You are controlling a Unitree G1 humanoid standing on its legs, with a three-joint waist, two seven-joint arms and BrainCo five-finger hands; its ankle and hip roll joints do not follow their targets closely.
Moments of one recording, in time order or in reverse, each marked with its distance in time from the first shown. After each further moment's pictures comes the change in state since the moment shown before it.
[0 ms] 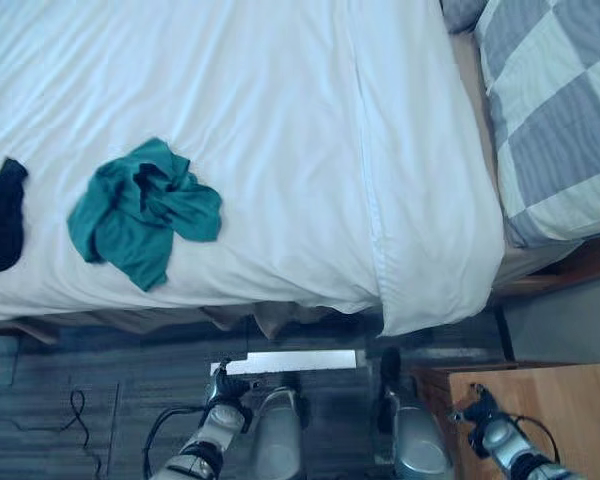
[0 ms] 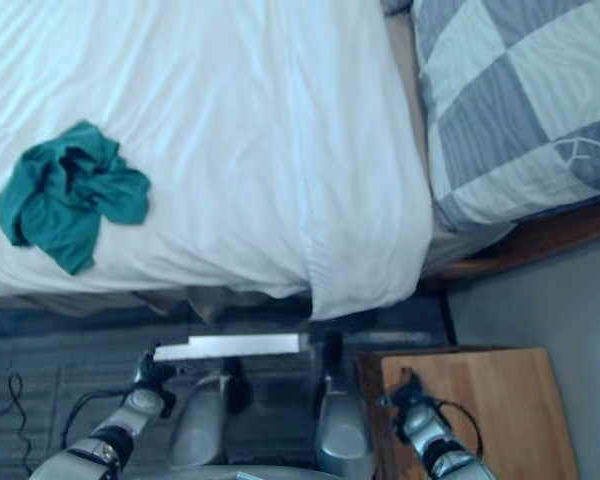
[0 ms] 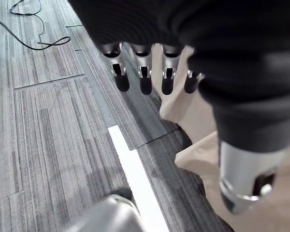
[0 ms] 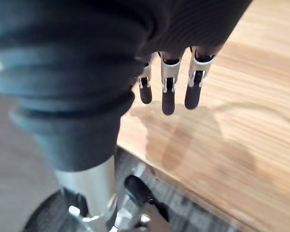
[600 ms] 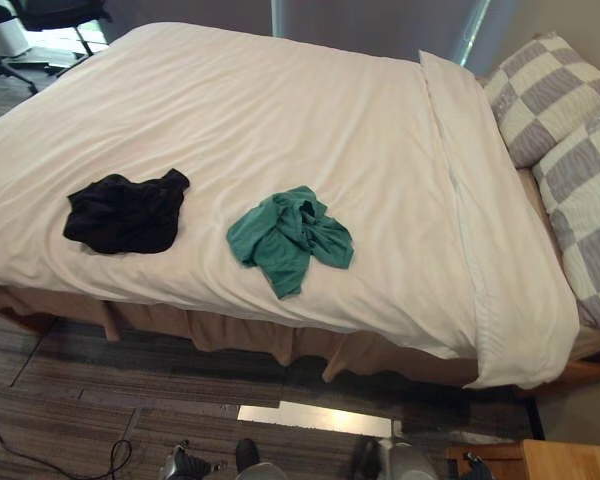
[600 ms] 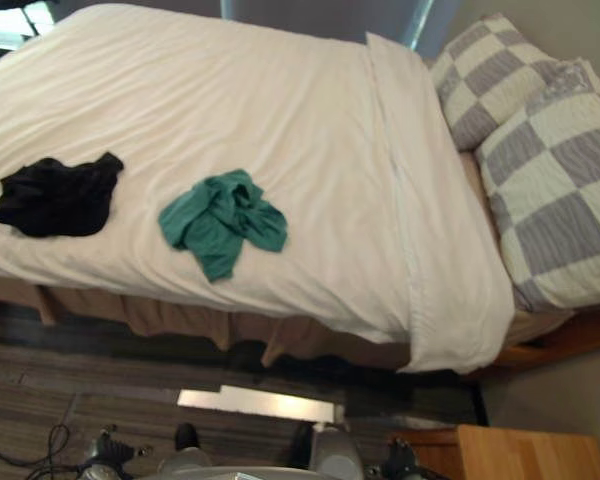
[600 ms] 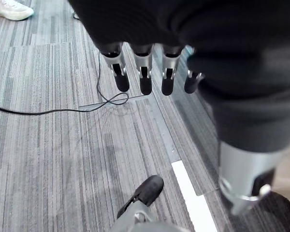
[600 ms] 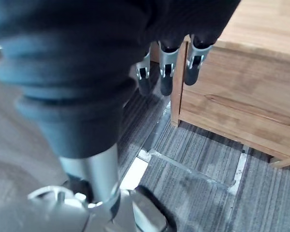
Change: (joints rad) left arm 0.202 0.051 0.000 0.085 0.052 0.048 -0.047; right arm 0.227 0.118 -0.068 -0.013 0.084 -0.002 0.037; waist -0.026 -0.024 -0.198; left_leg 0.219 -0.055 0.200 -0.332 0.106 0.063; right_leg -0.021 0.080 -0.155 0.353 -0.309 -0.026
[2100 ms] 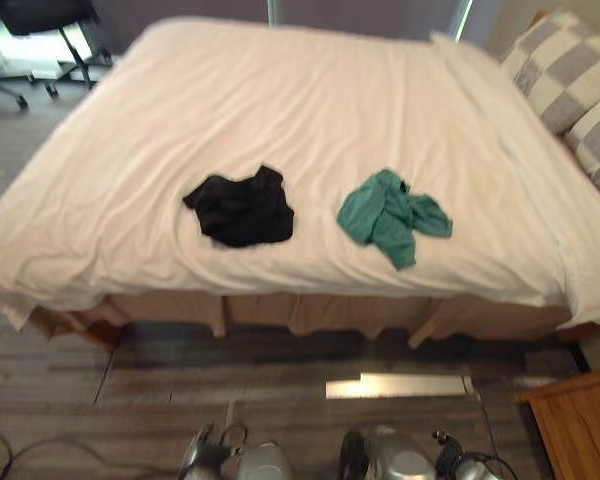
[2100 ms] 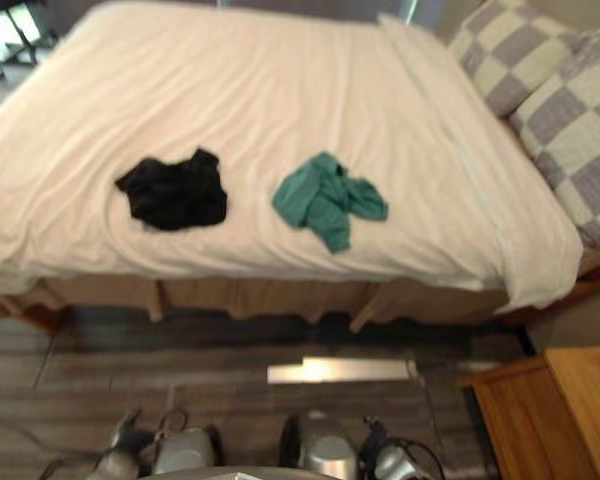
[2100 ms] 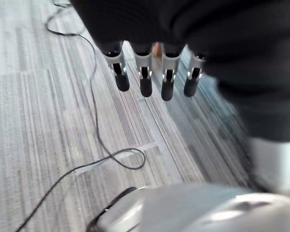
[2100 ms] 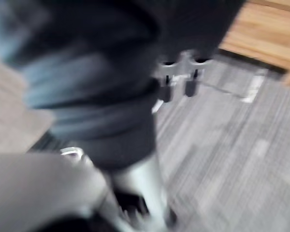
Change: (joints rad) left arm 0.020 -0.007 0.038 -0.115 0.028 -0.030 -0.009; right arm -0.096 0.009 0.125 0.061 -0.099 0.022 0.065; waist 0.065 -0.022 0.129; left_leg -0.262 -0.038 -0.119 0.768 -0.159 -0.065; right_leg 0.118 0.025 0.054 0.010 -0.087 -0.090
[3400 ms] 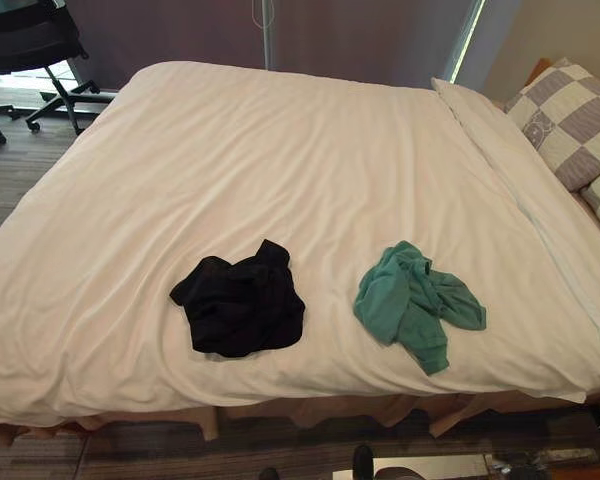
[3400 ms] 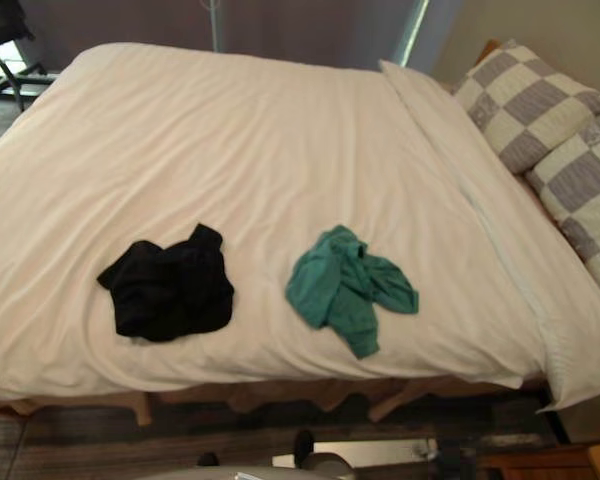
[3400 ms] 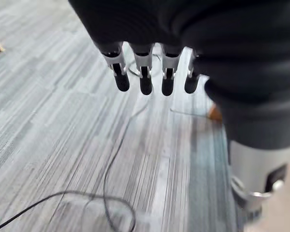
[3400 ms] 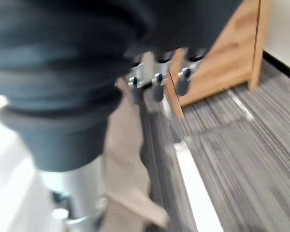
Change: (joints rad) left arm 0.185 0.105 0.455 0.025 -0.286 0.071 0.105; right arm 0.281 -0.173 -0.492 -0.410 0.285 -0.008 -0.158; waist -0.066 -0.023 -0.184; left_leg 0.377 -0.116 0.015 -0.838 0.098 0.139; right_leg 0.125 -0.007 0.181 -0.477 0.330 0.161
